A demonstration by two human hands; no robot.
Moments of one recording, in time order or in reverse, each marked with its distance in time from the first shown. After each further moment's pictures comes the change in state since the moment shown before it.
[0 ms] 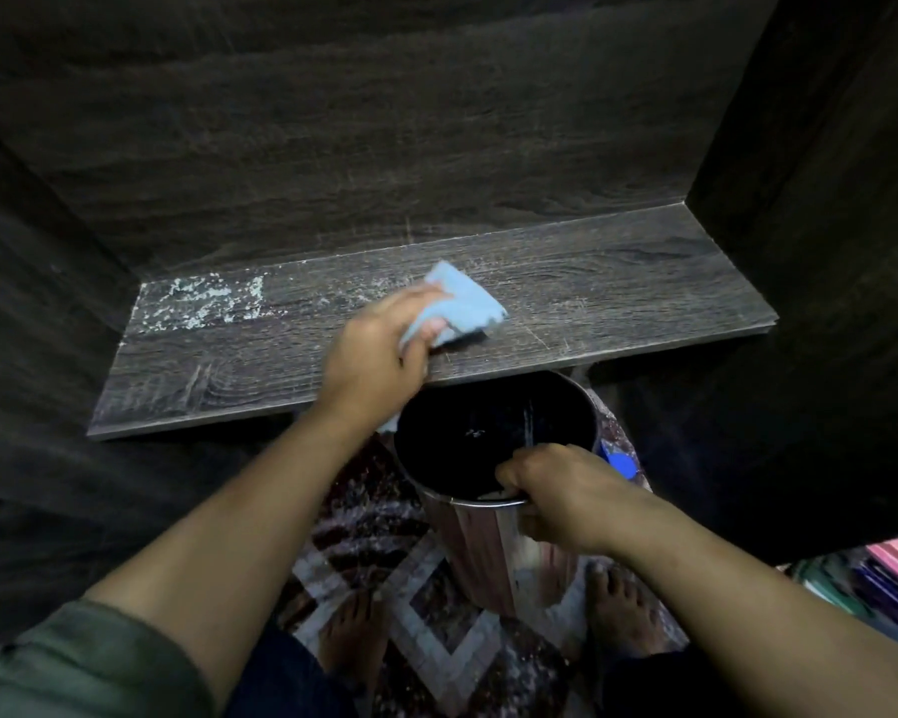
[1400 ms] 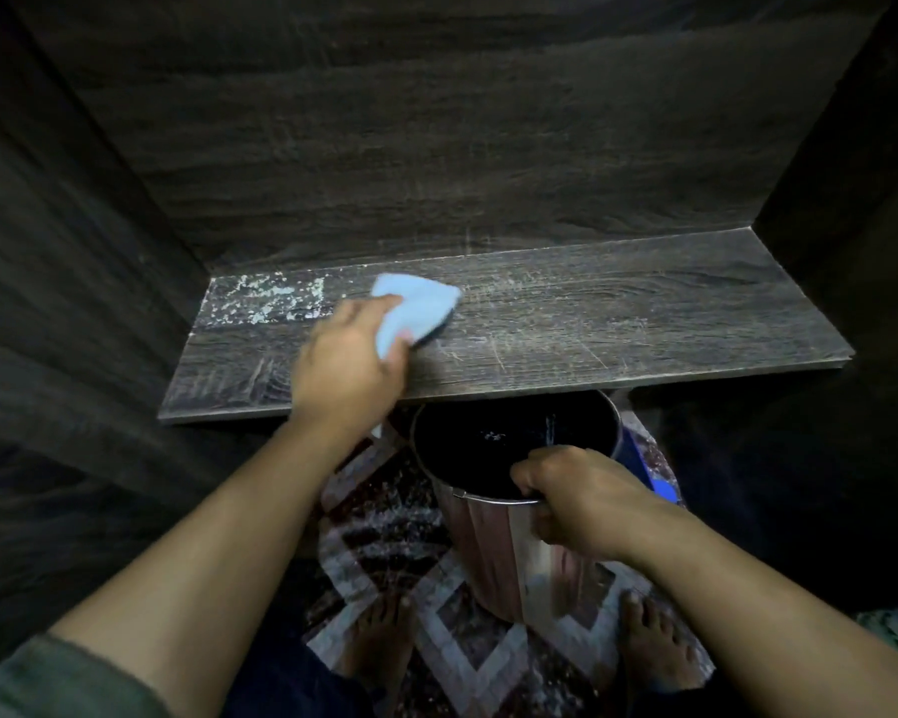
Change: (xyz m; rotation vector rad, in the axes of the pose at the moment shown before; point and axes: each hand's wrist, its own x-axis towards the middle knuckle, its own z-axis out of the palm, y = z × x) left_hand -0.020 -0.024 -0.047 0.332 -0.018 -0.382; right_hand 0.020 -0.018 -0.010 -0.011 0.042 -0.038
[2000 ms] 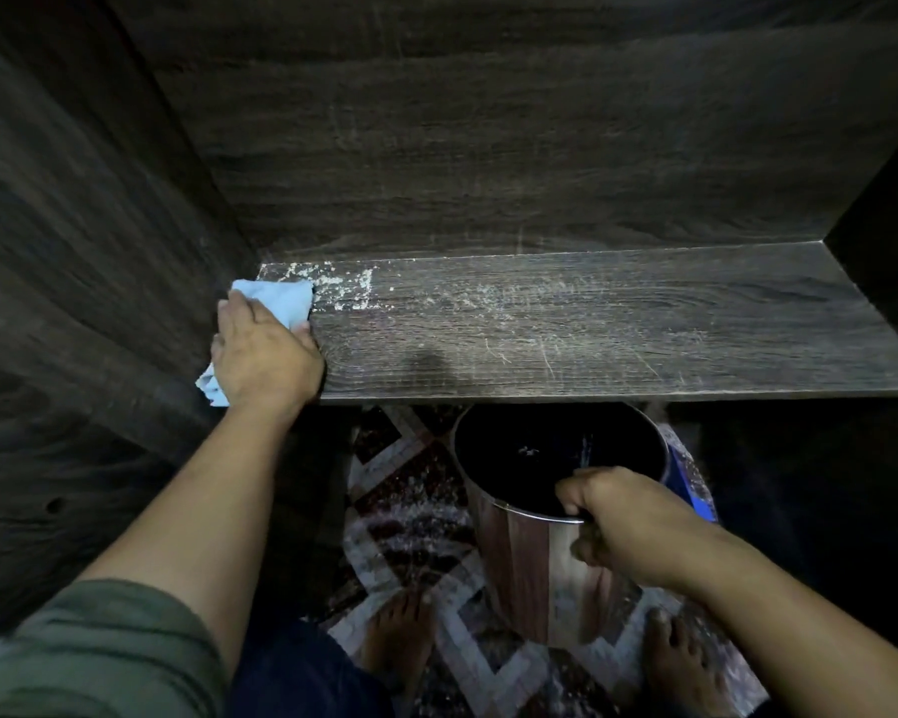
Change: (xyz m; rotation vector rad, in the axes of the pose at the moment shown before) left_hand 0.021 -0.115 -0.008 0.332 0.026 -0.510; right_hand 0.000 -0.004 0.001 0.053 -0.099 0.043
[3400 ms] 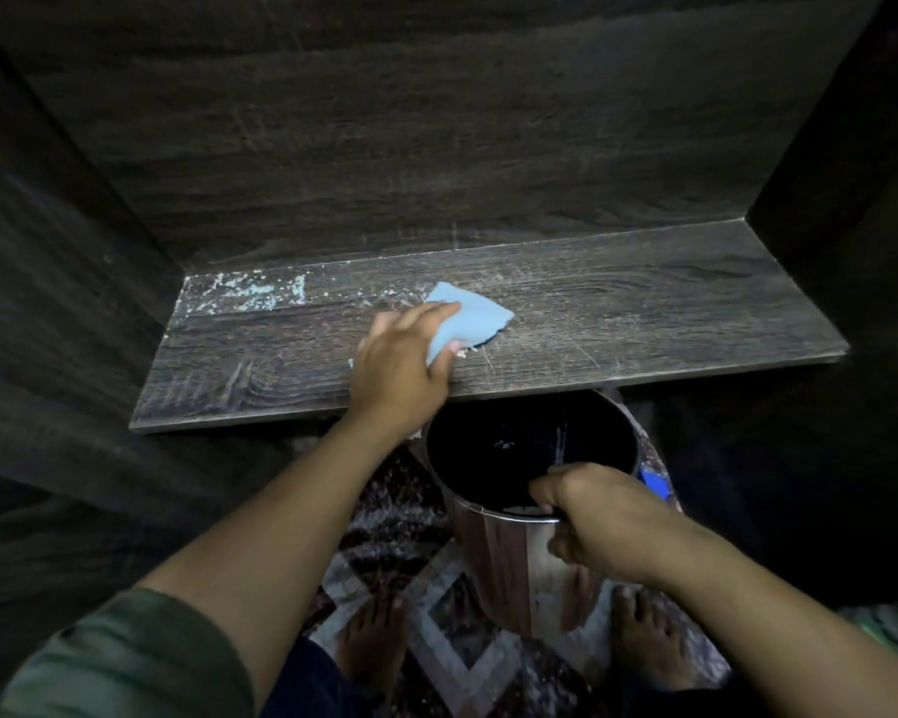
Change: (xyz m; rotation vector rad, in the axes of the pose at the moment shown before) left_hand -0.080 0.129 0.020 -0.389 -0.080 0.689; right_hand -0.015 0.019 0.004 0.030 0.028 0.034
